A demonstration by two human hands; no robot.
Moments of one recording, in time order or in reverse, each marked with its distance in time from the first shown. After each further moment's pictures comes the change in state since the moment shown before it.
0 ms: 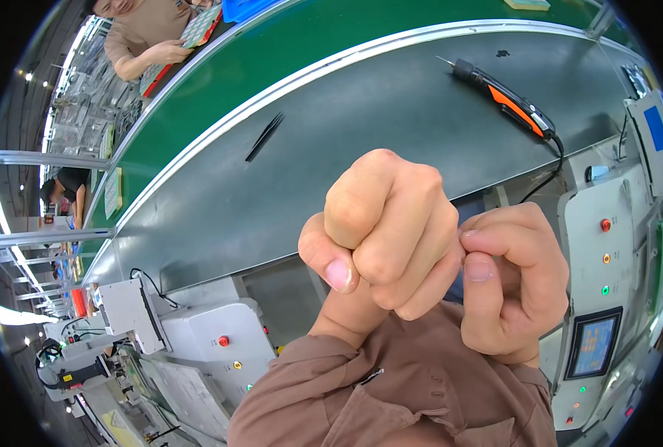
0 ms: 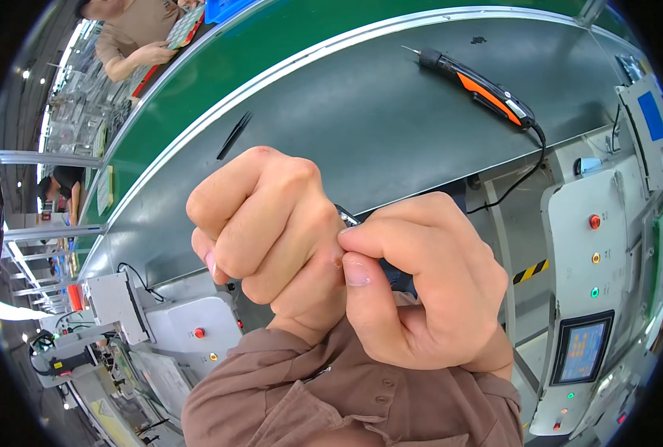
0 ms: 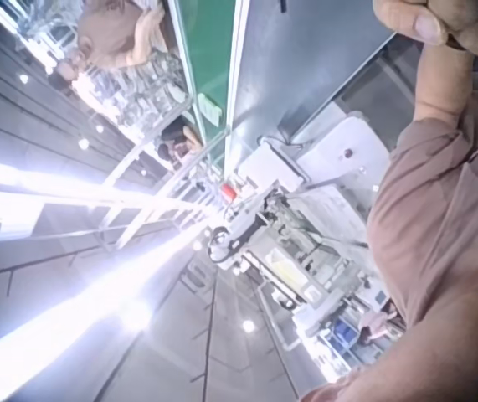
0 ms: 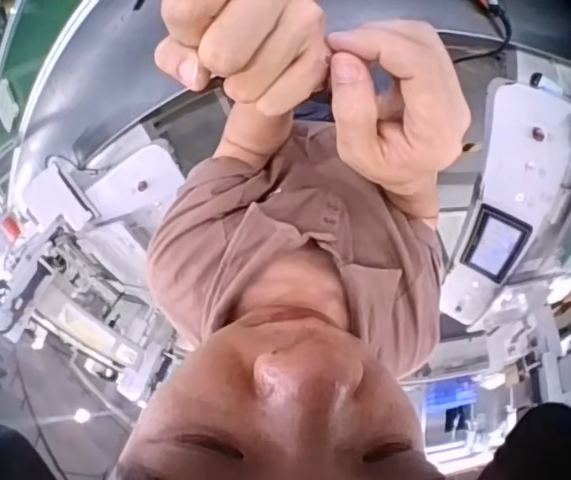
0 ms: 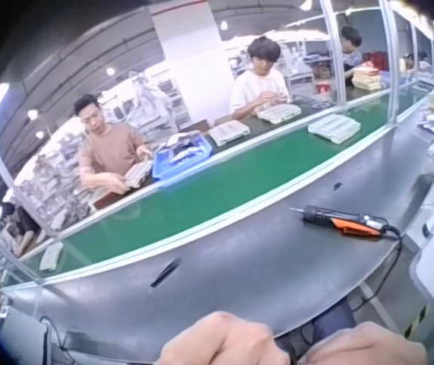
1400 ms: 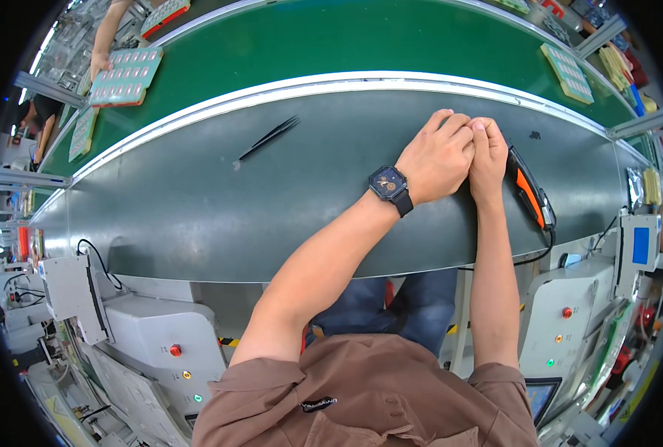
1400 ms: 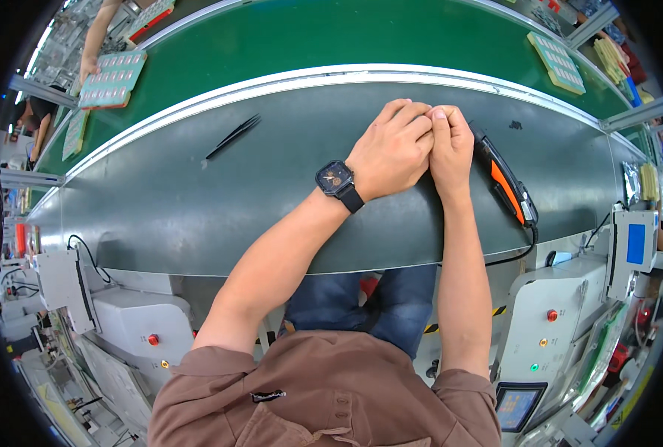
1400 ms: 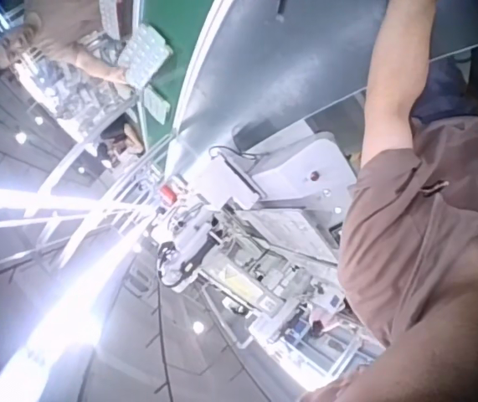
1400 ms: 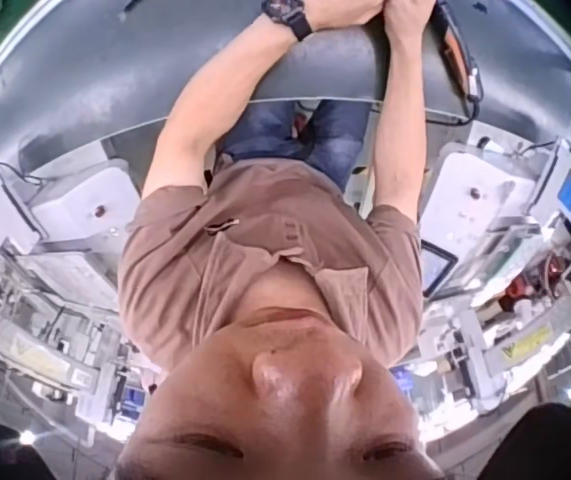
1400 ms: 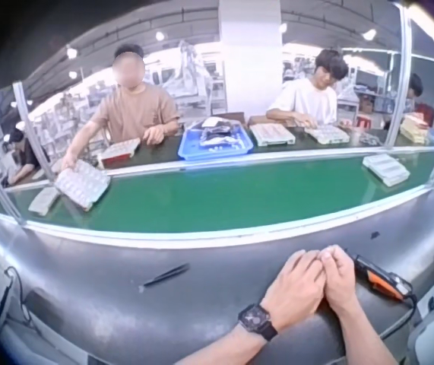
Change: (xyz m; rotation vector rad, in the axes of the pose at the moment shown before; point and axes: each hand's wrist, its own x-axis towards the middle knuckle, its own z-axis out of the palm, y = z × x) left_hand -0.061 0.130 -0.142 3.055 0.089 -0.283; right_hand 0.067 0.275 0.052 0.291 -0.113 0.387
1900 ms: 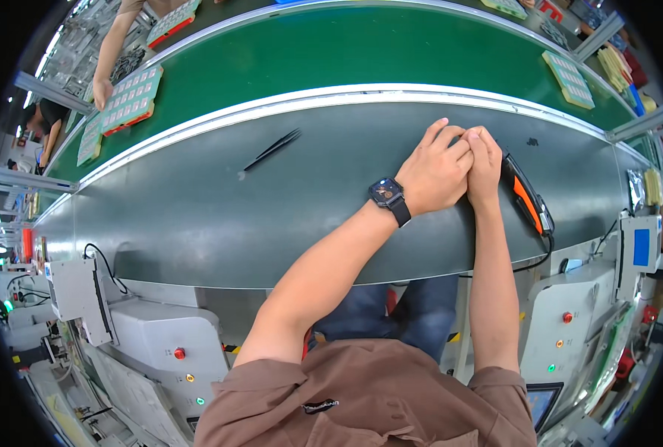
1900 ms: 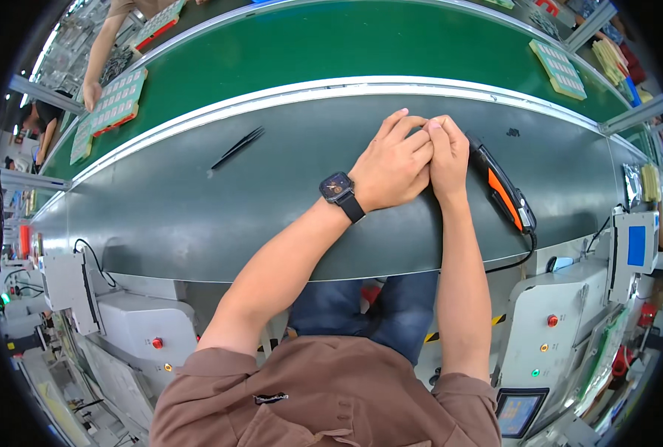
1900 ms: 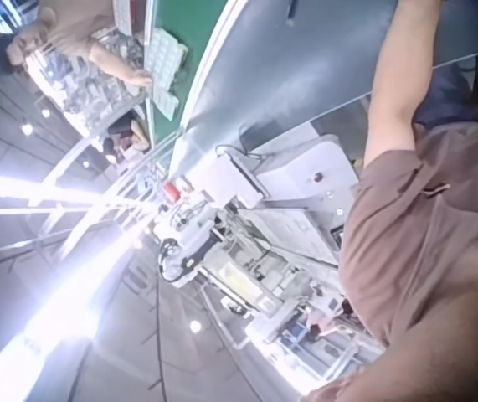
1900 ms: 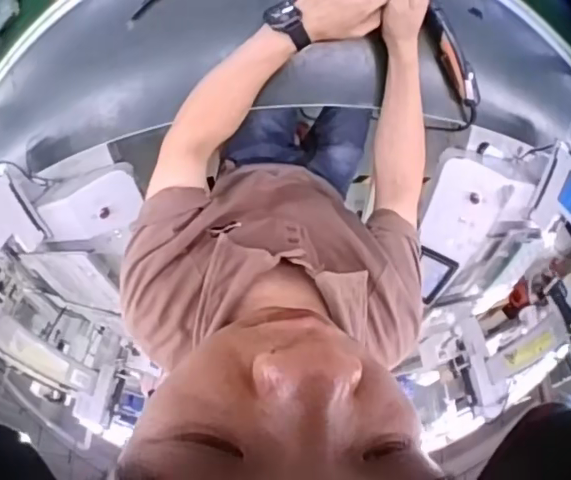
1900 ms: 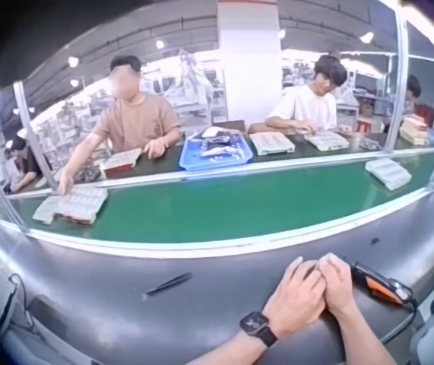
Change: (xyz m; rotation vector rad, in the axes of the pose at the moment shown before) left_hand -0.003 0.005 0.001 -0.099 -0.071 -0.061; right_hand 0.007 0.006 -0.004 0.021 -0.012 0.023
